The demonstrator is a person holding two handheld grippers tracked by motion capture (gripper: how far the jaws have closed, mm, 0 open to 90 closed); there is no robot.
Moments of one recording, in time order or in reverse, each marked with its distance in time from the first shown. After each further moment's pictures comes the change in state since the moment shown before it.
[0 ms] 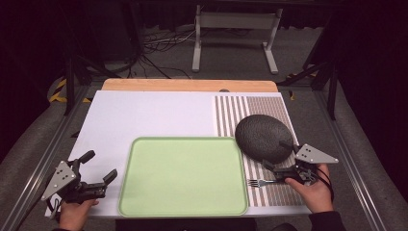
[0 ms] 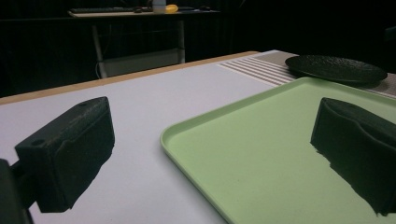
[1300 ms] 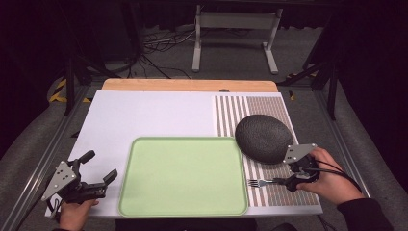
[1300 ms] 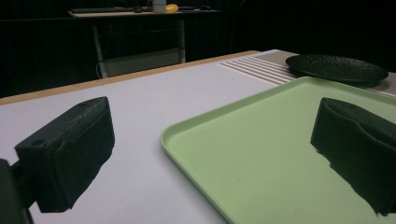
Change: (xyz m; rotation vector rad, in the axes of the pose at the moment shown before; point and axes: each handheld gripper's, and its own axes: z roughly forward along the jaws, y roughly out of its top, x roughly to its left) left arm 0.000 0.000 0.000 0.004 0.000 0.004; right arm -0.001 0.034 -0.006 0.671 0.149 -0.353
